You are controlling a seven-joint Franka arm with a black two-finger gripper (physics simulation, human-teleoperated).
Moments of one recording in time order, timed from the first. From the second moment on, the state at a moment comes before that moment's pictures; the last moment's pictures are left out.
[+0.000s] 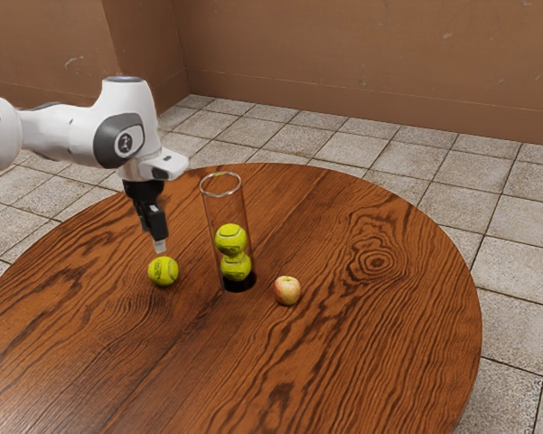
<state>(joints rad) 0.30 0.26 -0.18 -1.82 0.07 1.97 0.66</state>
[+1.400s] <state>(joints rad) 0.34 0.08 -0.21 -1.86 -0.05 2.27 0.53</state>
